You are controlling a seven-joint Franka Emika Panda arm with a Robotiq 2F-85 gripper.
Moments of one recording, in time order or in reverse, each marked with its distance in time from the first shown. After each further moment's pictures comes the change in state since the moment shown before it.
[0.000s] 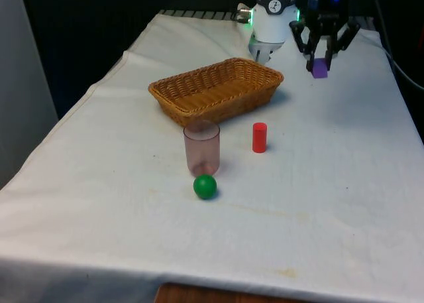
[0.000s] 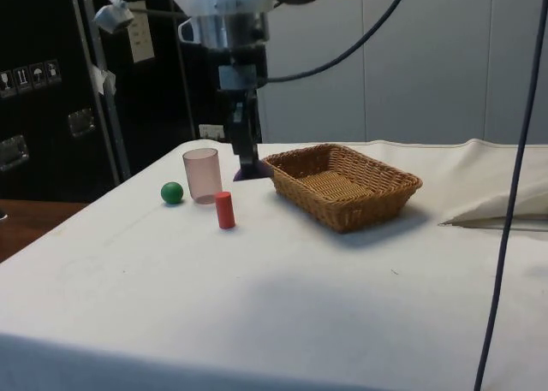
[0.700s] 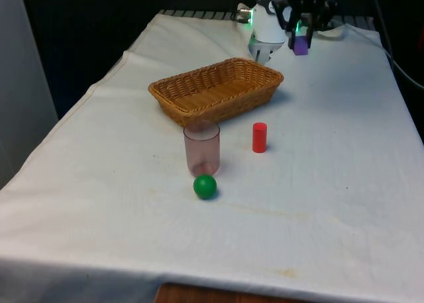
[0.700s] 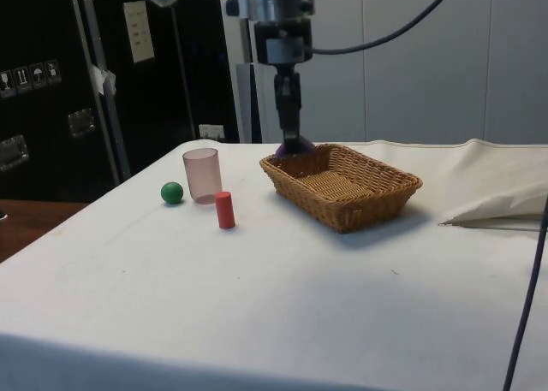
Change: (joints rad) arm -0.013 -0.200 -0.043 -0.174 -0.041 -0.031 -0.050
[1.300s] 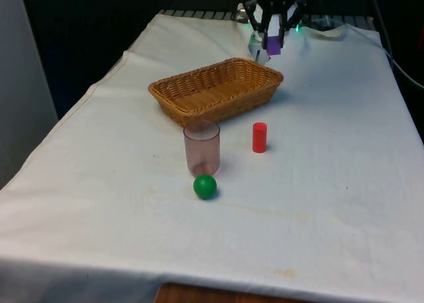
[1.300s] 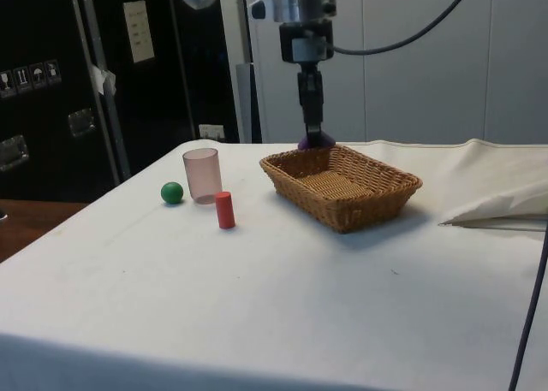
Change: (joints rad) arm -0.016 -0.042 -0.124 -0.070 0.000 0.021 -0.162
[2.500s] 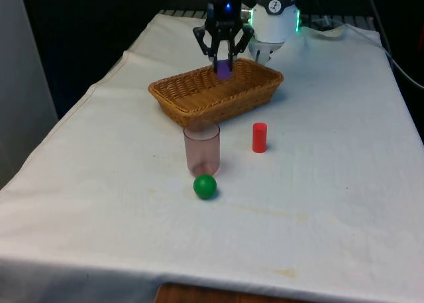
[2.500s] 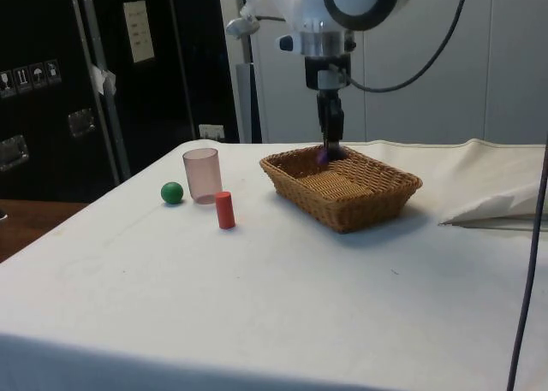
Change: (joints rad) arm -0.014 0.177 -0.238 -0.022 0.002 0.227 -0.313
